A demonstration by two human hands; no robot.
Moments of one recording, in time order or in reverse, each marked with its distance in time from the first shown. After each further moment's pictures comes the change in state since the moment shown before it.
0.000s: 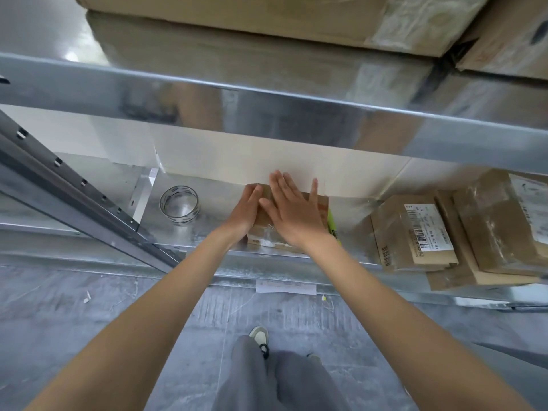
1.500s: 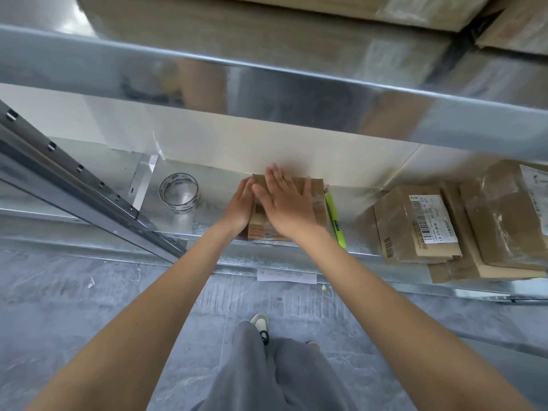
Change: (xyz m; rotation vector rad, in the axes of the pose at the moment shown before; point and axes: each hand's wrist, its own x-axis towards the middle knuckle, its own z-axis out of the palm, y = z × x) left_hand -0.006 -0.014 -0.003 0.032 0.063 0.020; right_hand 0.004 -0.012 0.012 0.168 -0.040 0.049
